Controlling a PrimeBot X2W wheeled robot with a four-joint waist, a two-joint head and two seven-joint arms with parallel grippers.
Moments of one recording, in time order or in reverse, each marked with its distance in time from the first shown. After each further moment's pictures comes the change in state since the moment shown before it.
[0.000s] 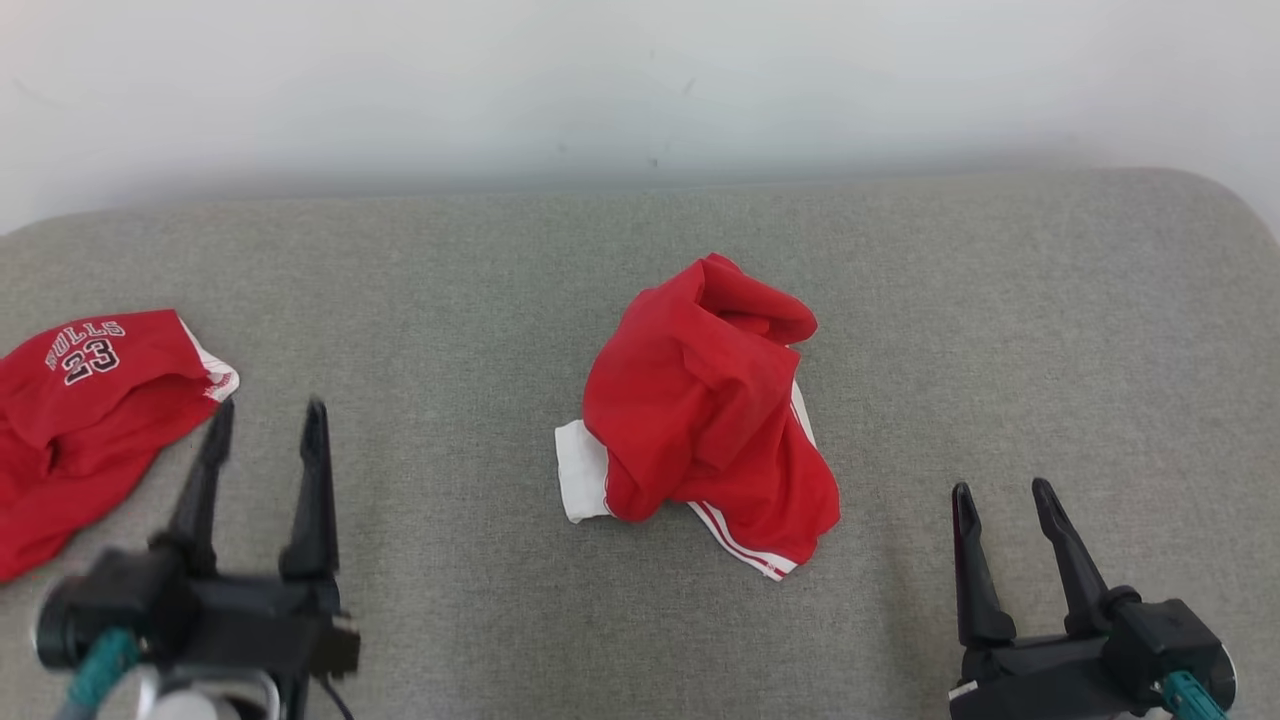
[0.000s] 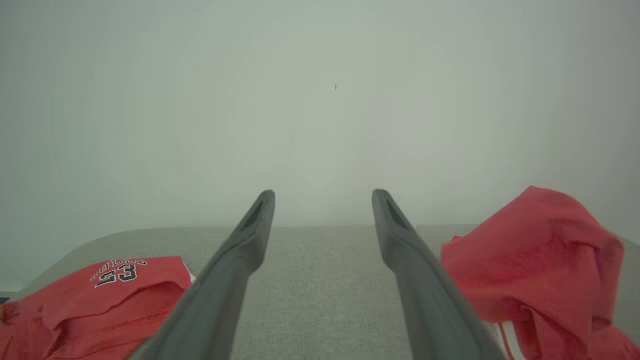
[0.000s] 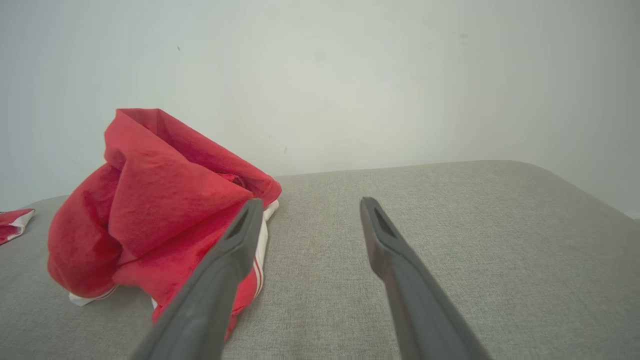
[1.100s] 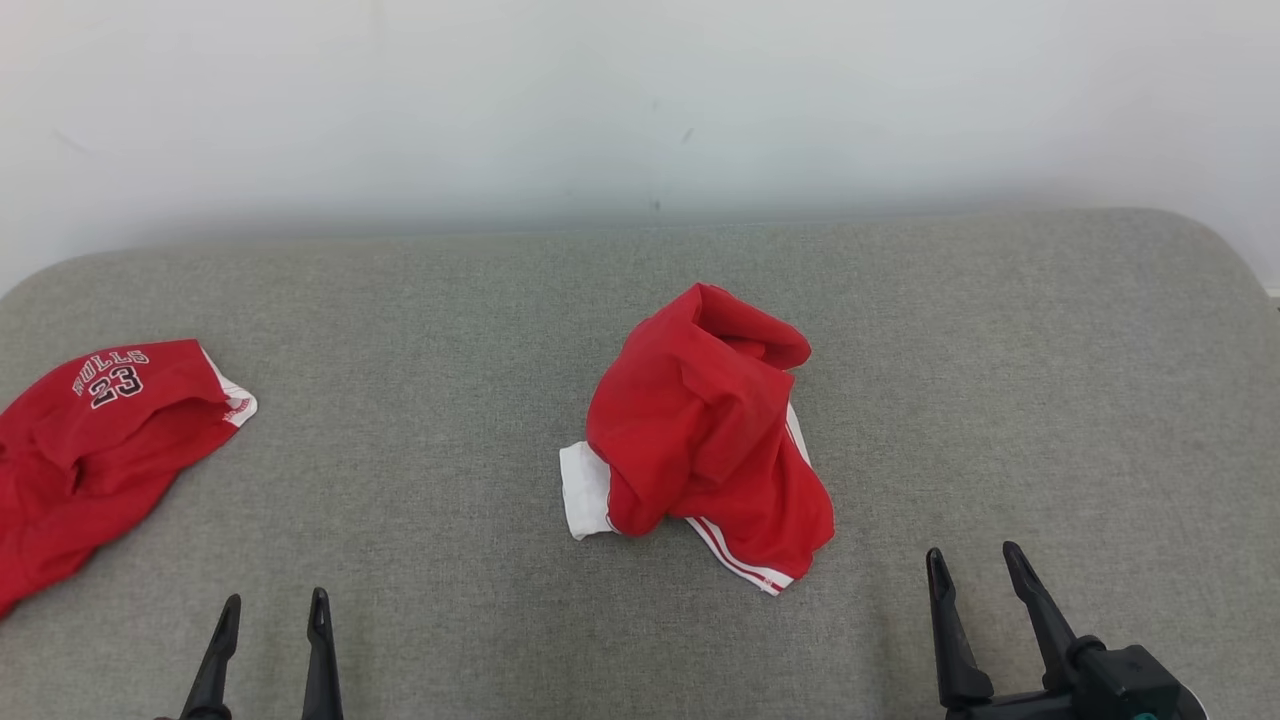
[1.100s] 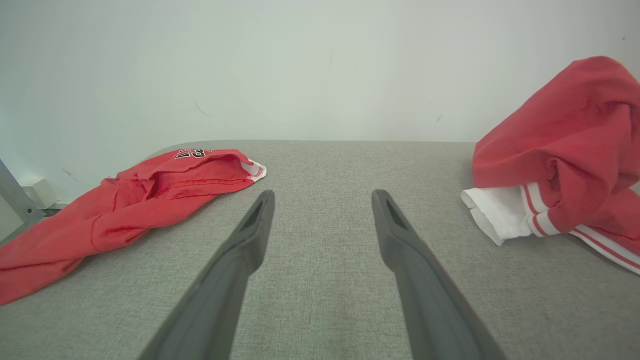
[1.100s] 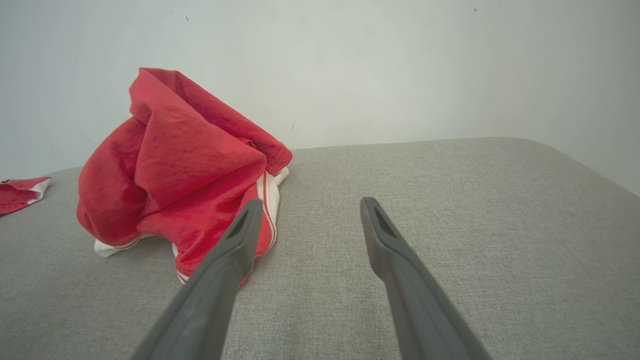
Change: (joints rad) left arm 0.306 -0.222 0.242 0.020 0.300 -0.089 0.000; right arm 0.072 0.000 0.029 0.053 -0.013 0.000 0.000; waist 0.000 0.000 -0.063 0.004
